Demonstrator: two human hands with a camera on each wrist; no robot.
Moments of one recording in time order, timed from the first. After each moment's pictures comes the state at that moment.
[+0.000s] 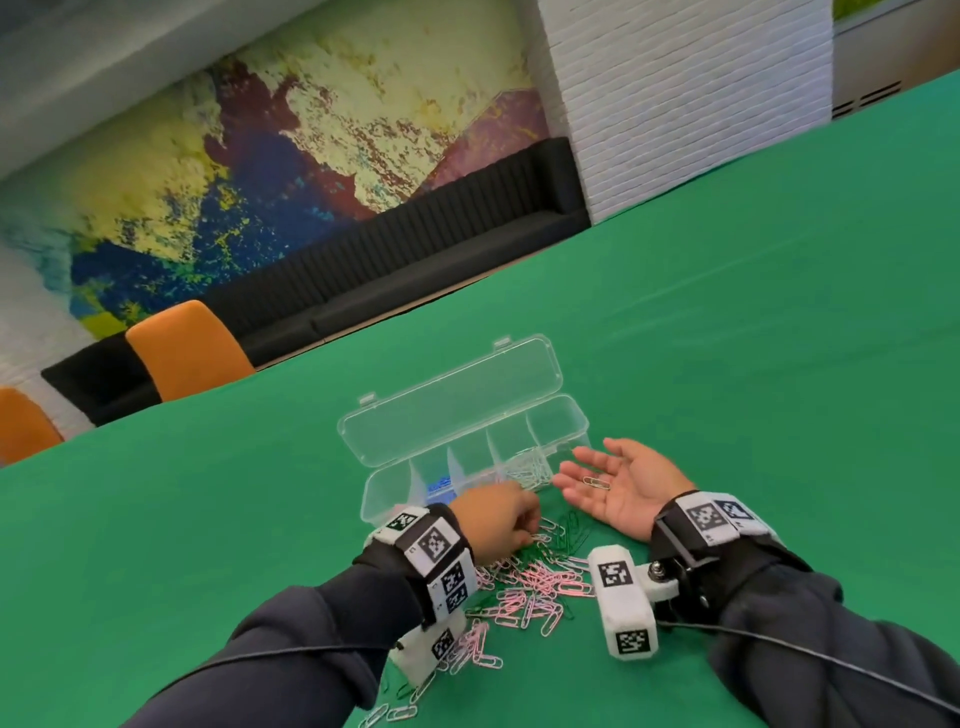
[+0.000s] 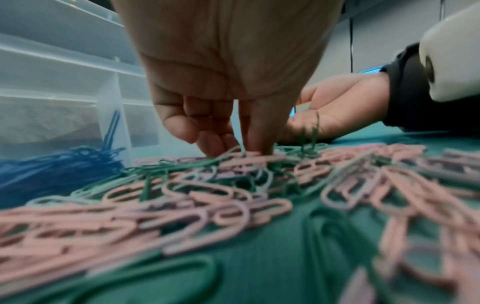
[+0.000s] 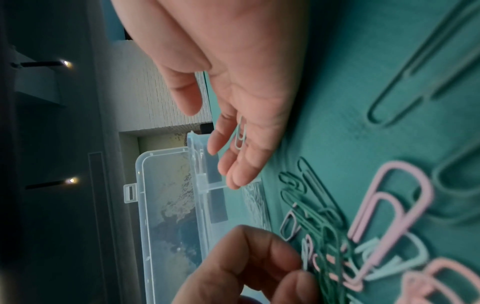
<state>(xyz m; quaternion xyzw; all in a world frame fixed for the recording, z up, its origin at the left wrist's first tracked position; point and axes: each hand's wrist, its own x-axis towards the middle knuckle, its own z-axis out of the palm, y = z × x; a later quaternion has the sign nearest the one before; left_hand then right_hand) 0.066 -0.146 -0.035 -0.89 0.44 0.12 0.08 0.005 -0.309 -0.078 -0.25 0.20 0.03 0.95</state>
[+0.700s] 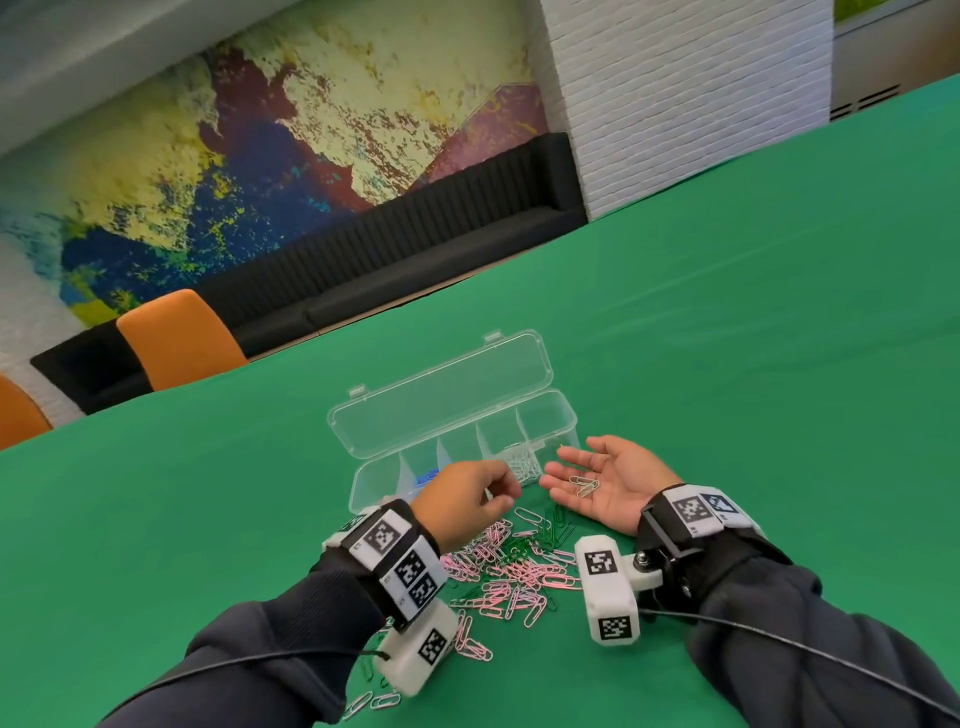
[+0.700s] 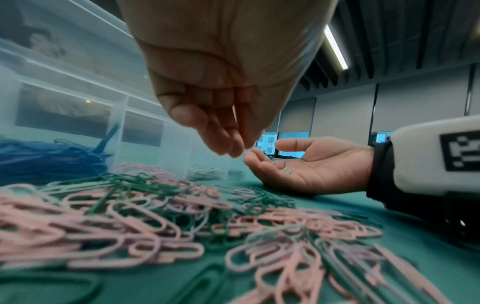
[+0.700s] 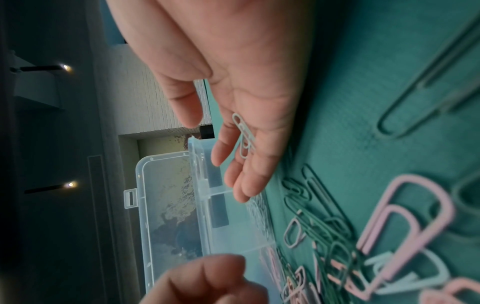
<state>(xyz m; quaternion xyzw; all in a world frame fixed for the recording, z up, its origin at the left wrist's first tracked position) 0.059 -0.132 -0.023 -0.91 0.39 0.07 -0.12 0.007 -0.311 -0.076 -0.27 0.20 0.07 0.94</state>
